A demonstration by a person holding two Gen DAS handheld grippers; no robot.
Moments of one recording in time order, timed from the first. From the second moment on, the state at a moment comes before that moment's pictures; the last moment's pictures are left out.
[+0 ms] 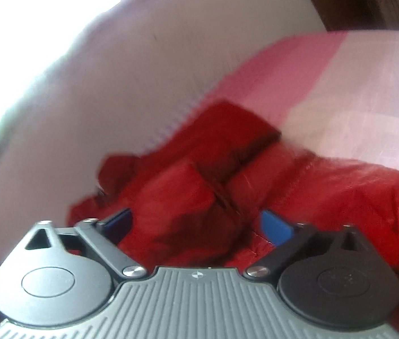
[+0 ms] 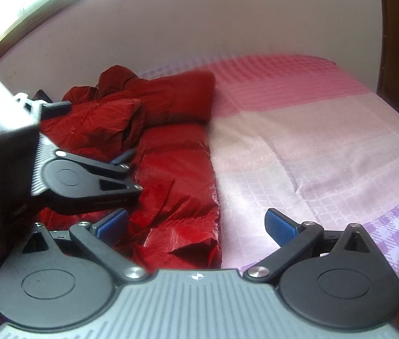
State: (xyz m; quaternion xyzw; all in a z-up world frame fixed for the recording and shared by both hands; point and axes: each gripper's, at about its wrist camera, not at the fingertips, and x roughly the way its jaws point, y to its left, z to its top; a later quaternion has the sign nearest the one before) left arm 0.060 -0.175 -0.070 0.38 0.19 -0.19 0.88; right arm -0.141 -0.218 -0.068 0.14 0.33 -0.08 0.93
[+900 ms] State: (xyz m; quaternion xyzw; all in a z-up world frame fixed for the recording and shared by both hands) left arm 0.089 0.207 0.102 0.11 0.17 0.24 0.95; right arm -0.091 -0.144 -0.007 -0.01 0.28 -0.03 0.96
